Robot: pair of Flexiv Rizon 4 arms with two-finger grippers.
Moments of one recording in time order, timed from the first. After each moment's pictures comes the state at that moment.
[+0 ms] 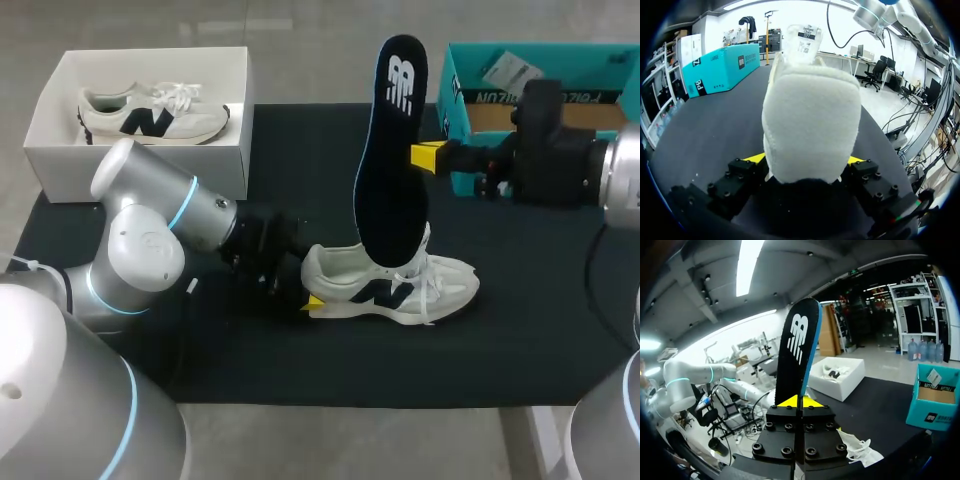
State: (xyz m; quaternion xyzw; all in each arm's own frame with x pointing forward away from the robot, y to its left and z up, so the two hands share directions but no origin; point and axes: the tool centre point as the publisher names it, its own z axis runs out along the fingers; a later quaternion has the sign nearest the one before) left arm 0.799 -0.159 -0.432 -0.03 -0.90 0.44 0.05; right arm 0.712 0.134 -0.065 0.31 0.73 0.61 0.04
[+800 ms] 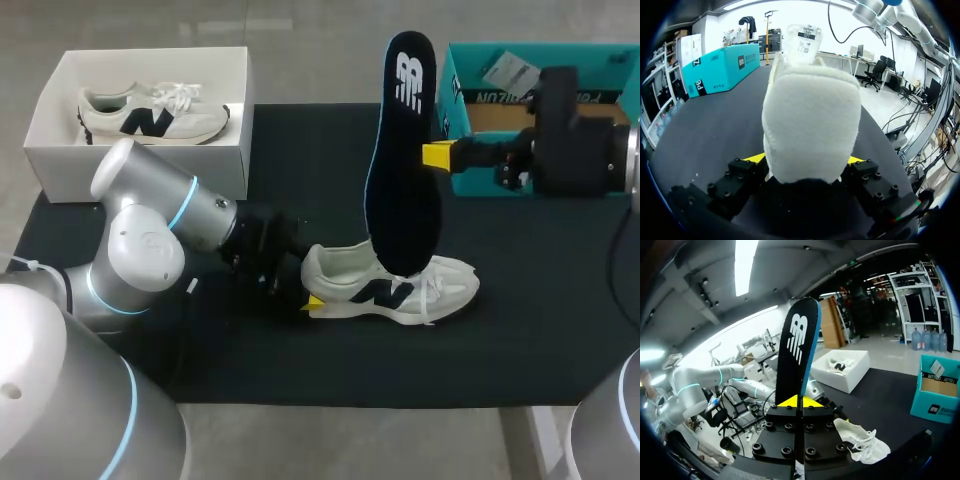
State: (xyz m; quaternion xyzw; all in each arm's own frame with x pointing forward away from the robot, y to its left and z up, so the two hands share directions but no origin) left arm 0.799 -0.159 -0.432 -0.03 -0.90 0.44 0.05; right arm 0.694 0.125 -0.050 0.33 0.73 0.60 -0.01
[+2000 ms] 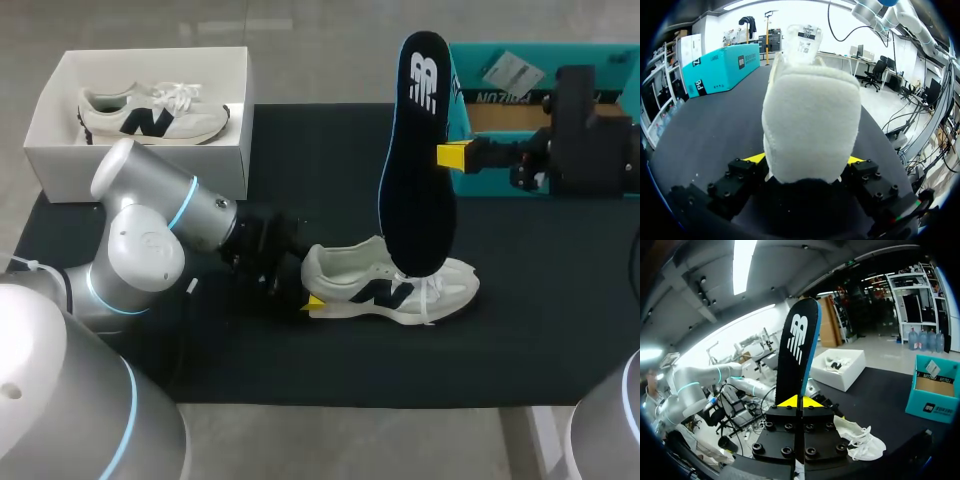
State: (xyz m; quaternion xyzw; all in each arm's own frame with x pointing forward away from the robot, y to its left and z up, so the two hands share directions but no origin) left arm 0.799 -0.159 -0.431 -0.03 -0.90 0.44 0.05; right arm 0.689 0.111 -0.047 0.33 0.74 0.59 0.00
